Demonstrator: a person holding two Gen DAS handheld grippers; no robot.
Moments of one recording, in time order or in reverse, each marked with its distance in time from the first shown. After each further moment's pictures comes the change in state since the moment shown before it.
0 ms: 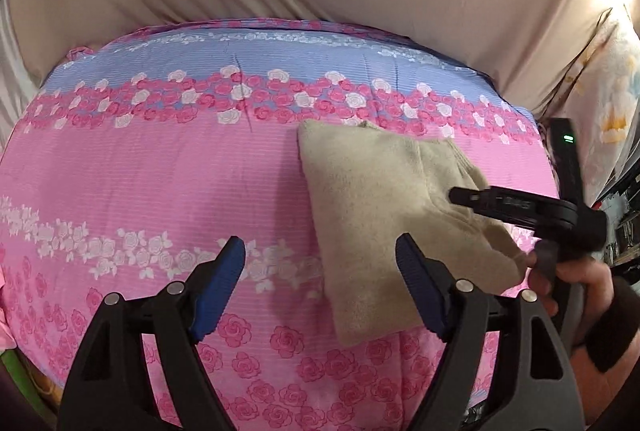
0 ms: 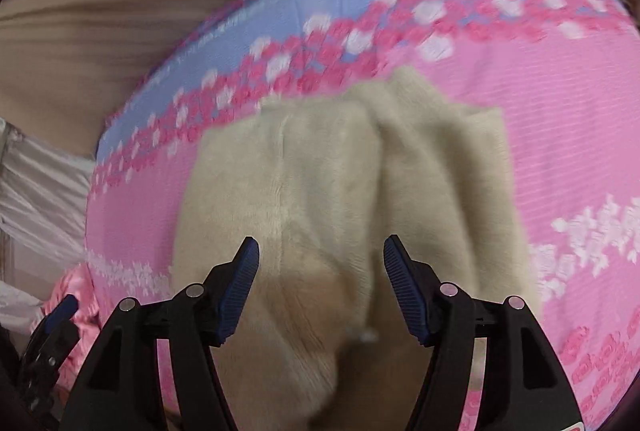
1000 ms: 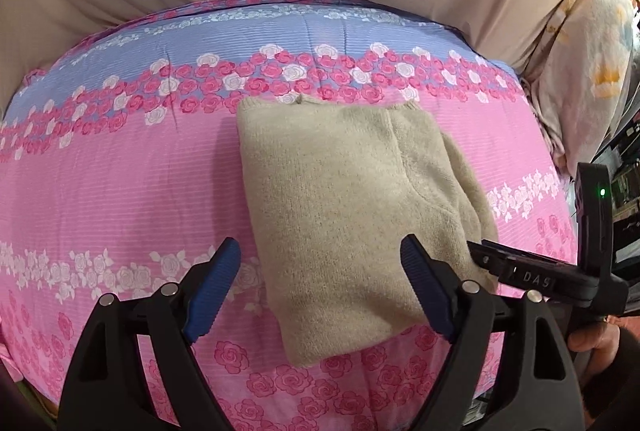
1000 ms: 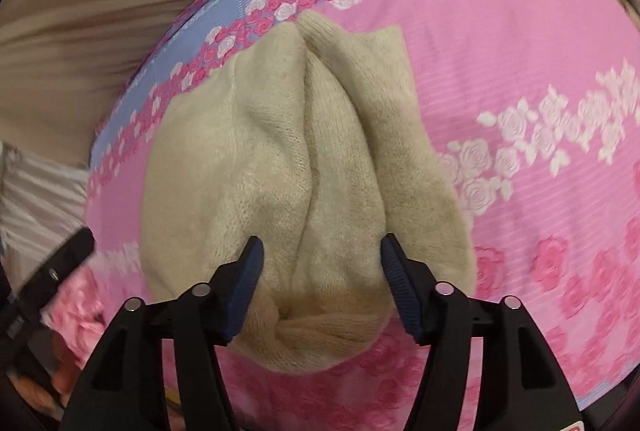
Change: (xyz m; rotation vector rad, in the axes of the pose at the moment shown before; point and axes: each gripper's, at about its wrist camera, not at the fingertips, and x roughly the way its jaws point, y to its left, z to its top) left arm 0.057 -0.074 0.009 0.134 0.108 -0.036; right arm -0.044 -0.072 -0.069 0.192 -0.061 0.090
